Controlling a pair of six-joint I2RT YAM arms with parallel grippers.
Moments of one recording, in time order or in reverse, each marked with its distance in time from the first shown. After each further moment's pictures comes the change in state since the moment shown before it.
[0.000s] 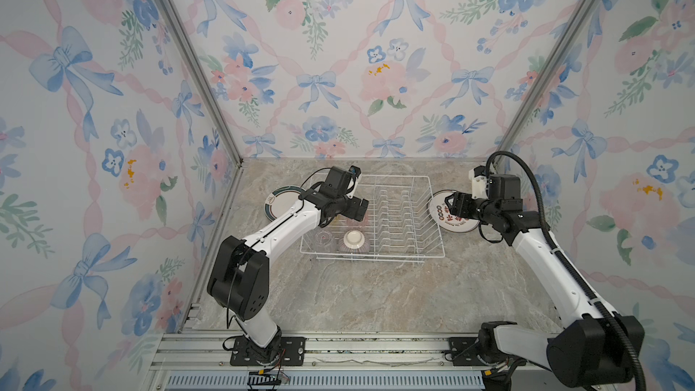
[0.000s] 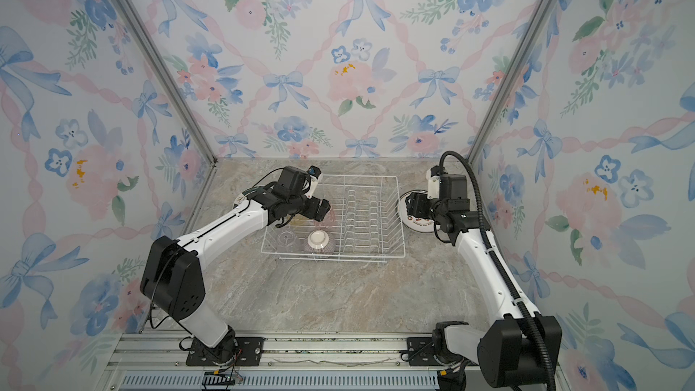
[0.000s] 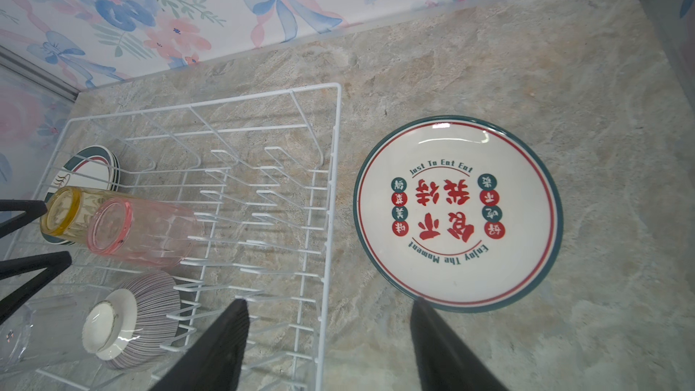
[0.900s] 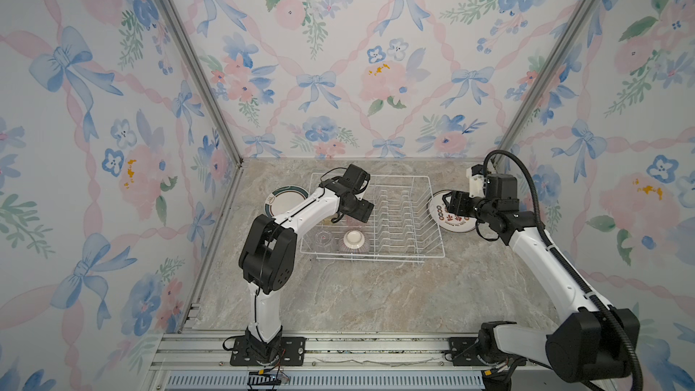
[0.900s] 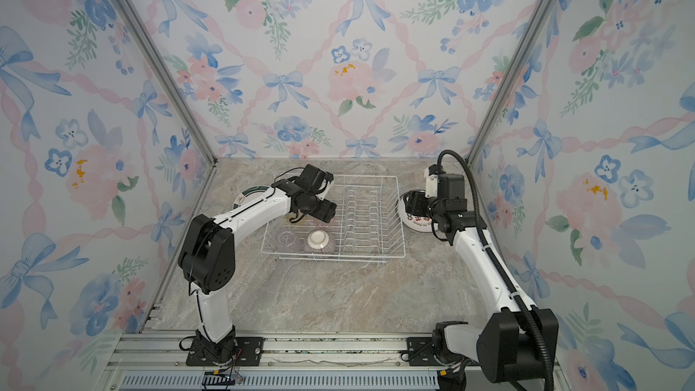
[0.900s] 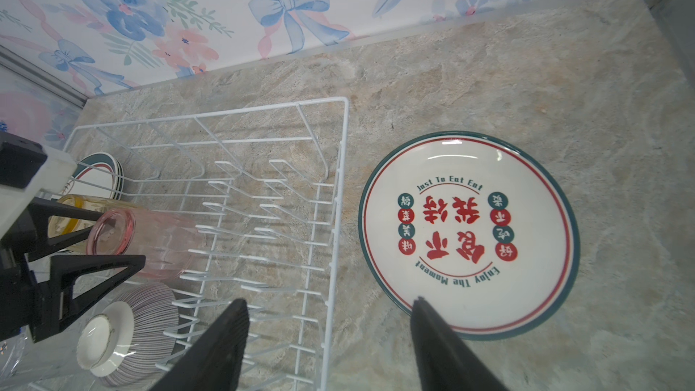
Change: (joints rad) left arm -0.027 0.251 0.230 -0.206 -0.039 -0.007; right arm 0.002 0.029 -0.024 0.086 -0.013 0.000
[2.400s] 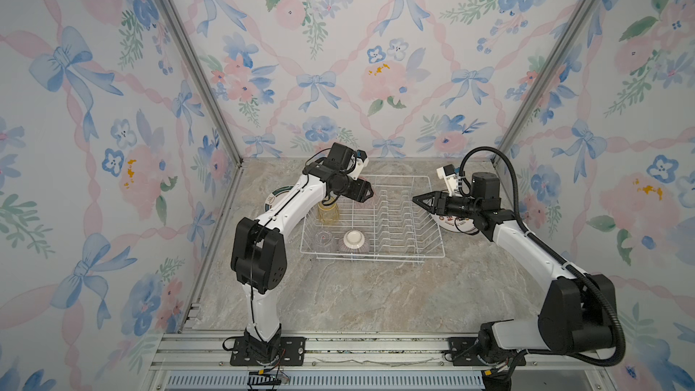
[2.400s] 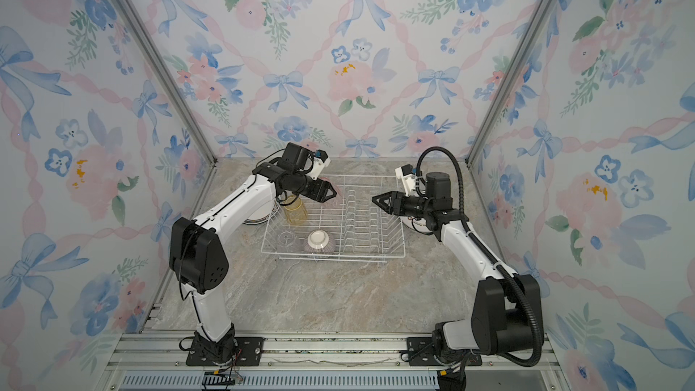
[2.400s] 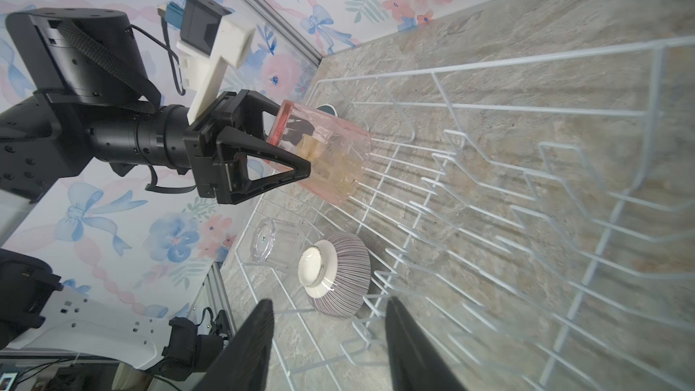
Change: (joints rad) left arm 0.099 -0.050 0.160 -0.026 0.325 0.034; right arm 0.047 0.162 -0.077 0.391 -0.700 0.241
